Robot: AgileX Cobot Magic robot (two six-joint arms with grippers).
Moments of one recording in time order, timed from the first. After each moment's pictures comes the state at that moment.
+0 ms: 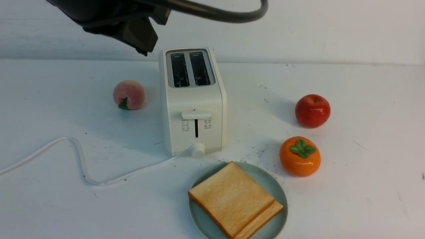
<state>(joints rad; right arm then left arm) 0.00 -0.01 0.01 0.01 0.39 0.02 -0.45 1.46 -1.81 -0.14 1.25 -0.04</state>
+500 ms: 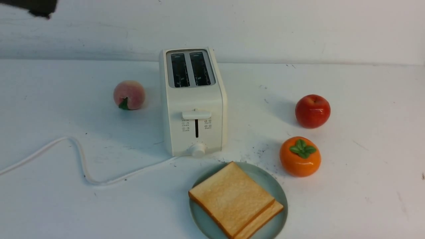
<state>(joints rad) 0.00 -0.01 0.01 0.01 0.39 0.02 -0.45 1.06 -1.63 -0.02 1.25 -0.14</state>
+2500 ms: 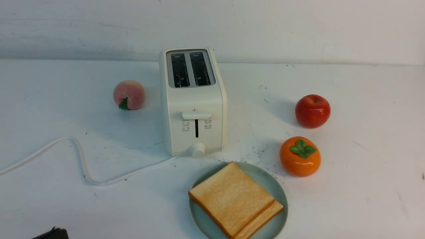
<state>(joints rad) 0.00 -0.01 0.01 0.01 0.39 0.02 -0.45 0.23 -0.11 -0.14 0.18 -0.21</state>
